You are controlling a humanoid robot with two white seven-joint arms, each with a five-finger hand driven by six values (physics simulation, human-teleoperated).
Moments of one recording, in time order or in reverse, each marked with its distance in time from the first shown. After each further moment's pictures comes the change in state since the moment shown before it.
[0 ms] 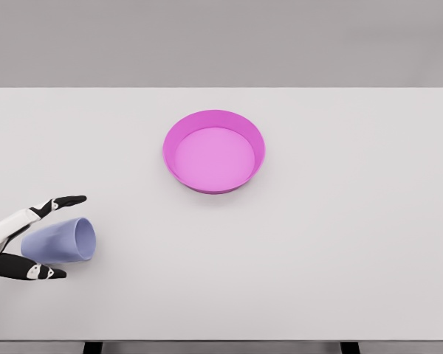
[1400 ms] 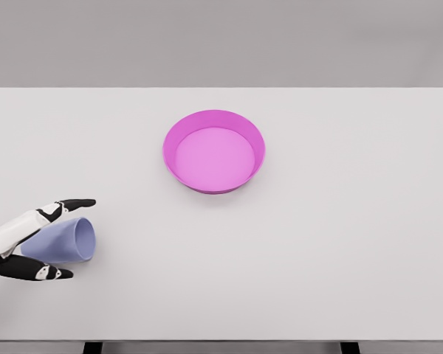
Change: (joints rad) left arm 0.000 -0.094 0.068 0.000 -0.191 0.000 -0.003; right arm 0.000 0.000 0.000 0.000 0.000 0.000 0.000
